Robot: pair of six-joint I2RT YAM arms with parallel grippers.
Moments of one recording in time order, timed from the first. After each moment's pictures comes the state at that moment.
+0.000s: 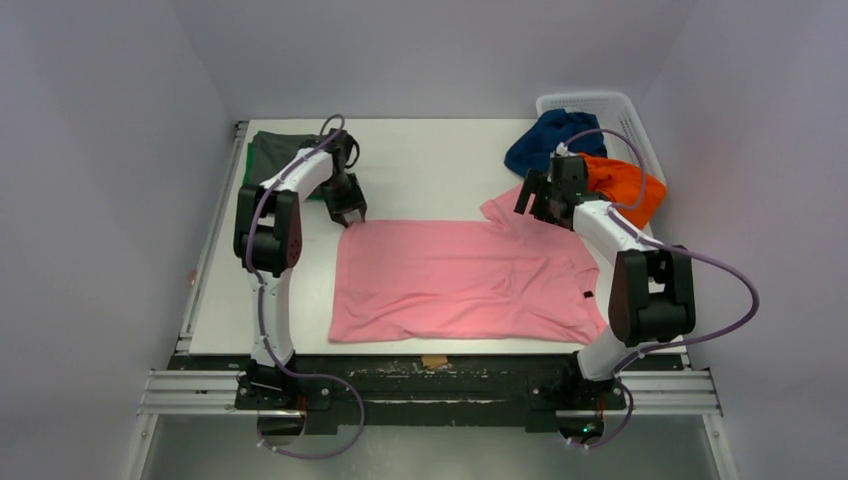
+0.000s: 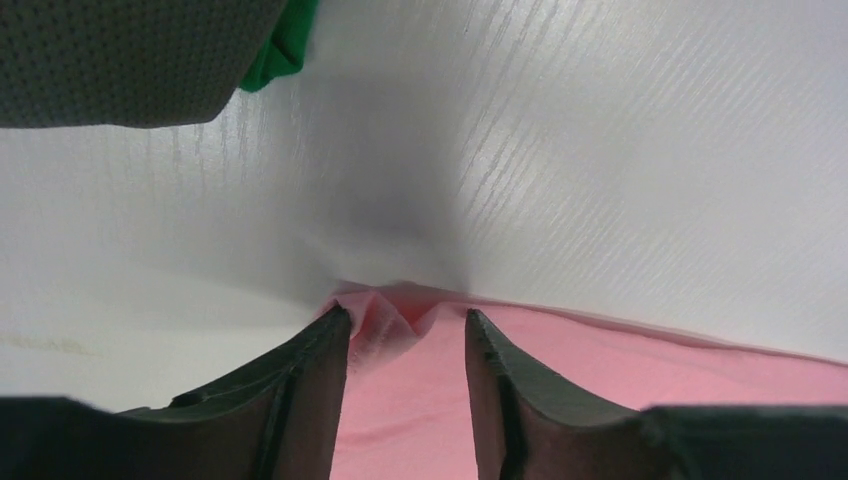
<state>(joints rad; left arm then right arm) -0.20 2.21 1.77 -0.94 0.04 -0.60 0.10 1.61 1.06 -0.28 0.04 0.40</state>
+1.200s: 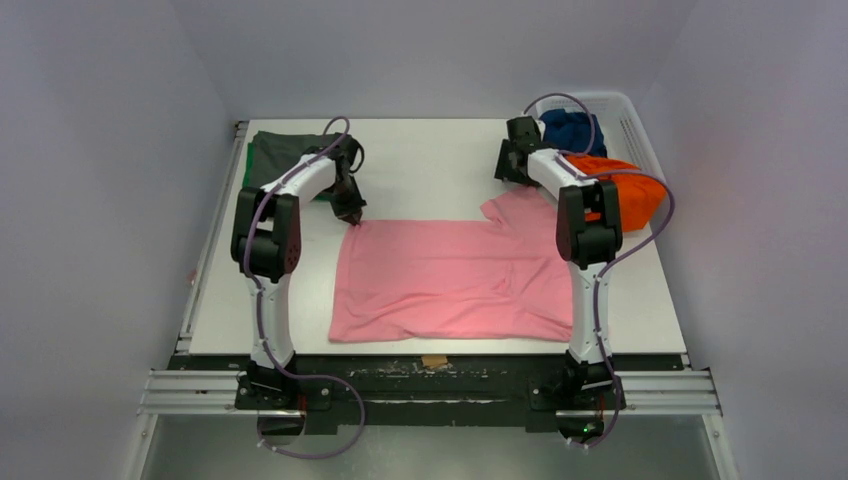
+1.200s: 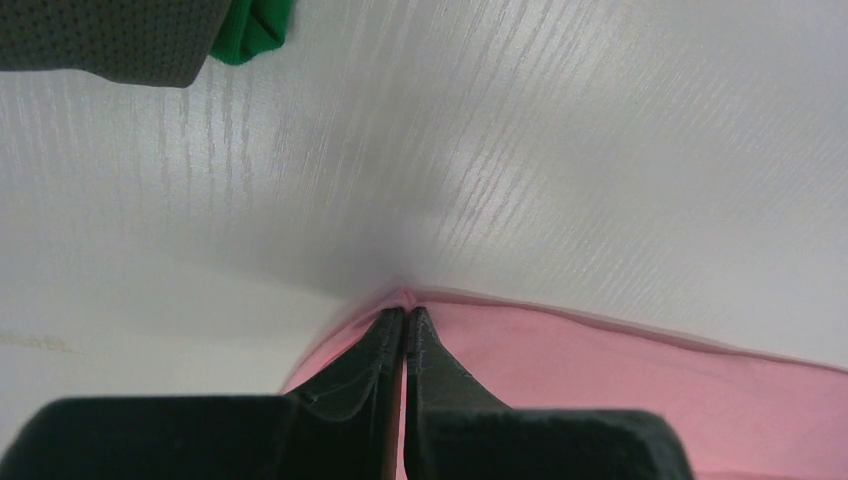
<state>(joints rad) -0.22 2.15 1.67 -0.85 -0.02 -0.62 0.18 2.32 1.85 -0.47 0.29 0.36</state>
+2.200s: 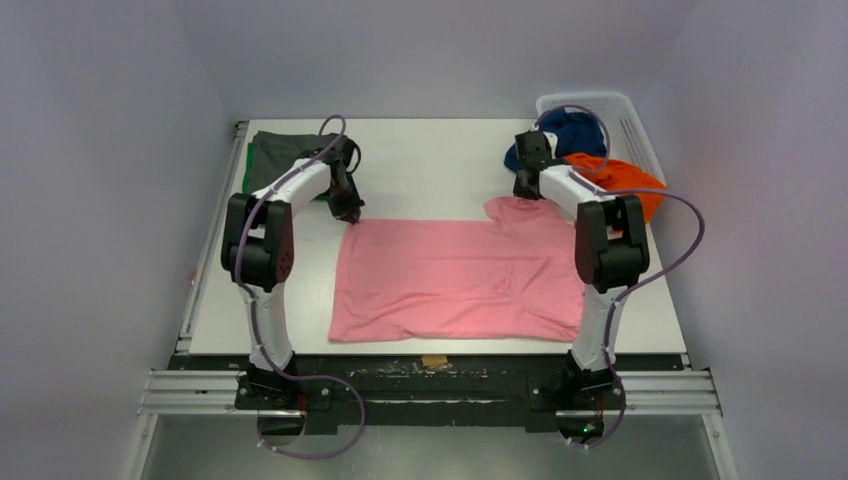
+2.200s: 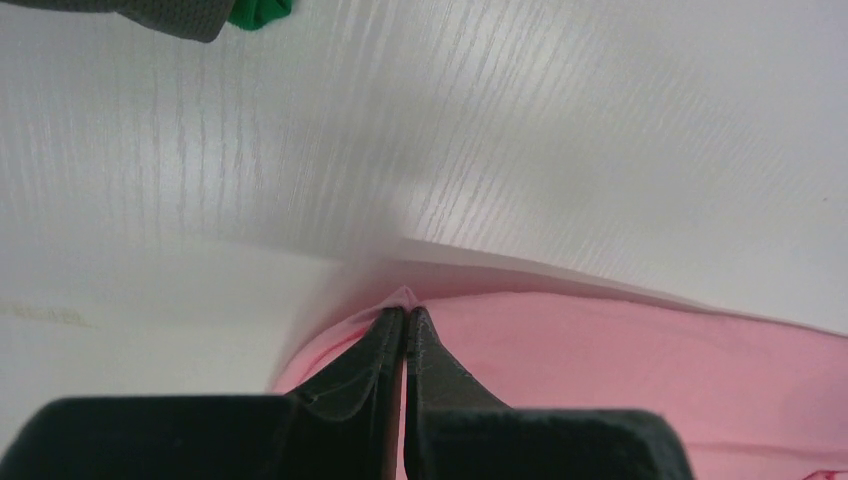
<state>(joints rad) -0.23 2.07 1.58 -0.77 -0.01 -0.61 0.19 2.05 1.50 -0.40 0.35 0.38</state>
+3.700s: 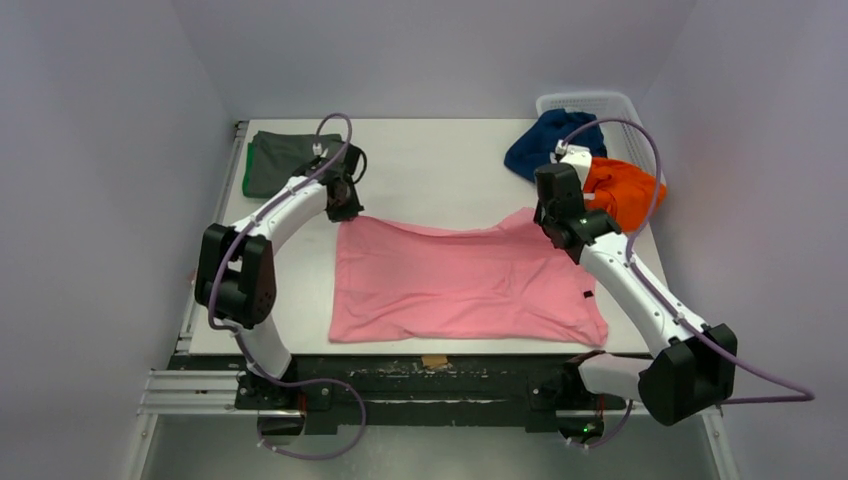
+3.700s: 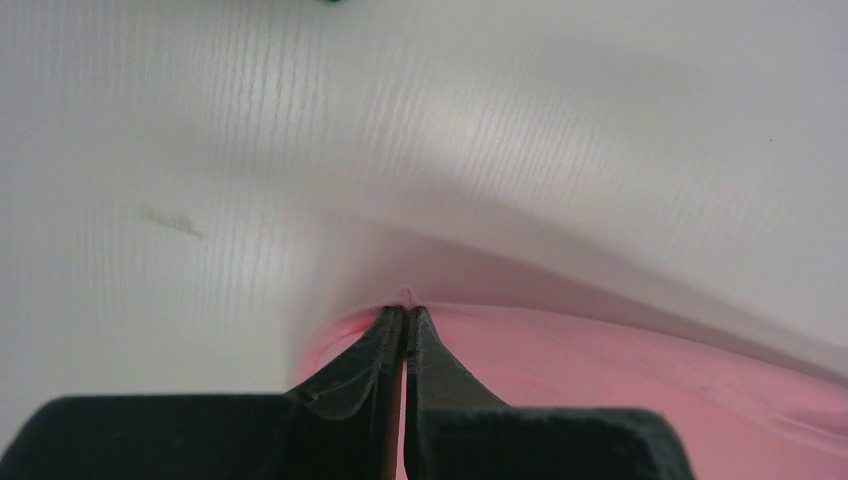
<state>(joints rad) -0.32 1.77 1.37 -0.68 -0.23 -0.60 0.36 1.25 1.06 -0.53 0.56 0.40</state>
